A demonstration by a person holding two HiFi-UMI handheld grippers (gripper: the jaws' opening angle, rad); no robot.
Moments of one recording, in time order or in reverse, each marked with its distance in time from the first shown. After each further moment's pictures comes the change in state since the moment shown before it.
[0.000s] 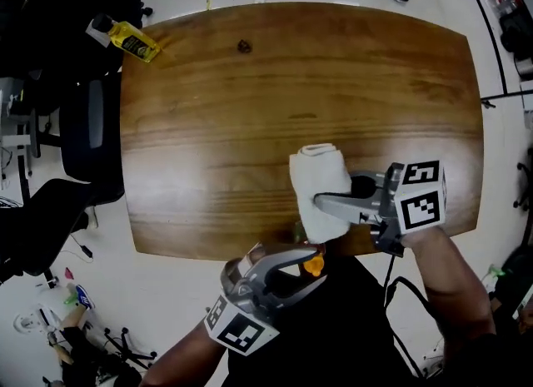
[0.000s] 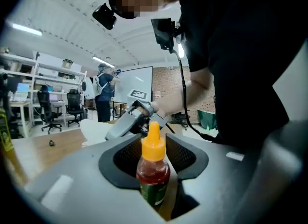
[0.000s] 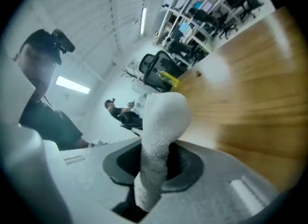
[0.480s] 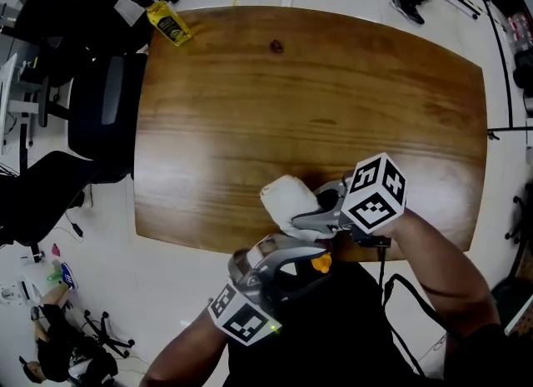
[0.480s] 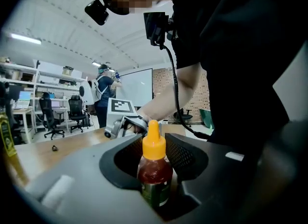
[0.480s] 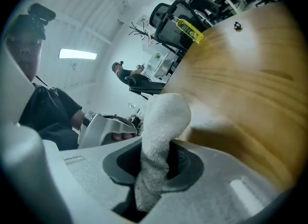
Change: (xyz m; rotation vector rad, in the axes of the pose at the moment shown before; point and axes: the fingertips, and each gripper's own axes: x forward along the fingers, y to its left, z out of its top) left arm -0.004 0.004 -0.005 0.054 -0.030 0.025; right arm 0.080 0.007 -0.064 -0.116 0.485 0.136
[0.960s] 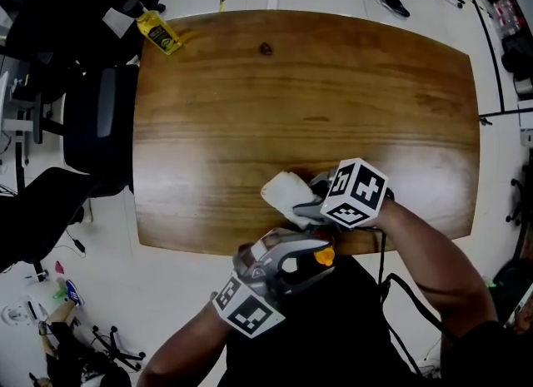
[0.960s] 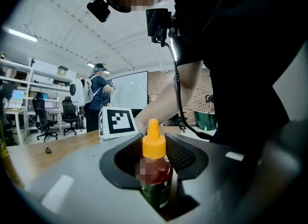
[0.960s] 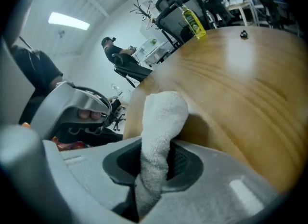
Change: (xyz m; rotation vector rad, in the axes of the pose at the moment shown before) left arm -0.005 -0.001 -0.003 0.013 -0.038 -0.068; right arm 0.017 -0.046 -0.019 -0.148 0.158 -0.273
